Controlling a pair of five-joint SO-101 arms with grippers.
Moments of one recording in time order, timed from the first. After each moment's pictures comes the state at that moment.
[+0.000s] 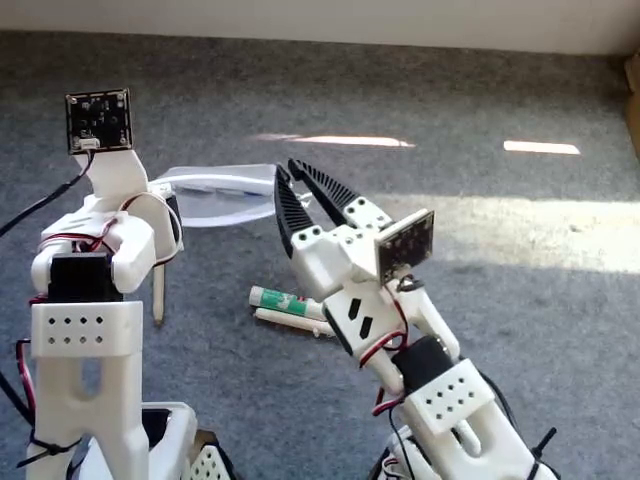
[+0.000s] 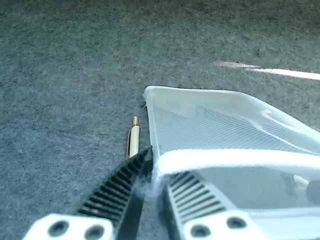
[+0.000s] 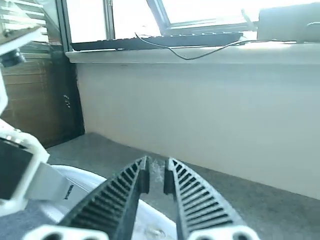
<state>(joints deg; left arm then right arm) -8.3 -43.7 30.8 65.3 10.7 -35.6 -62.0 67.6 -5.7 -1.5</state>
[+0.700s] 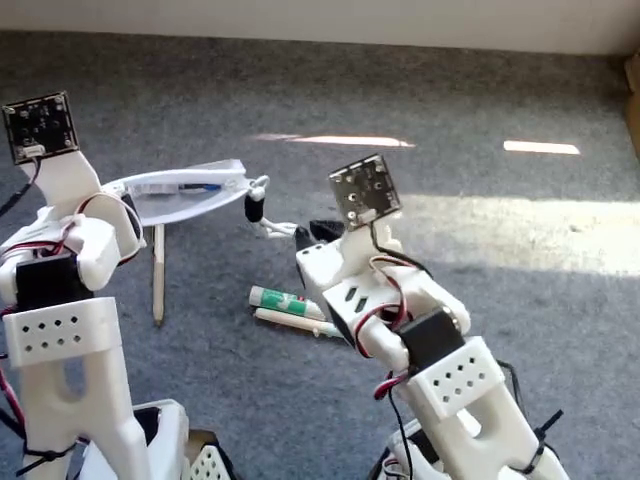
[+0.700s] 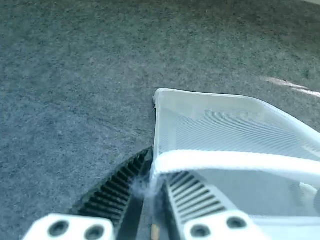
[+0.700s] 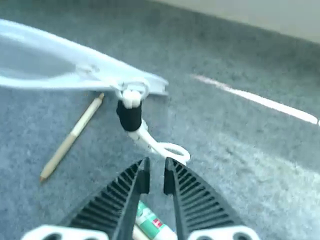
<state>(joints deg) -19.2 -43.7 30.8 65.3 10.8 -35.5 -52.4 47.2 46.5 -1.5</state>
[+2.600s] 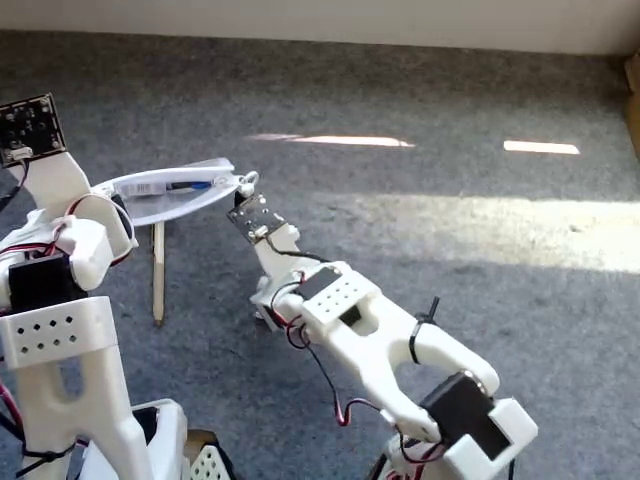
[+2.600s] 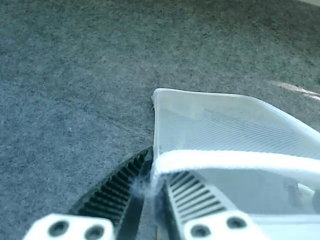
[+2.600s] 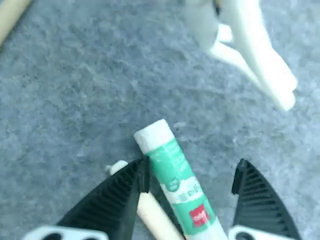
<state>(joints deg) -21.4 -43.6 30.8 65.3 10.8 -43.0 -4.1 43.2 32.2 4.0</state>
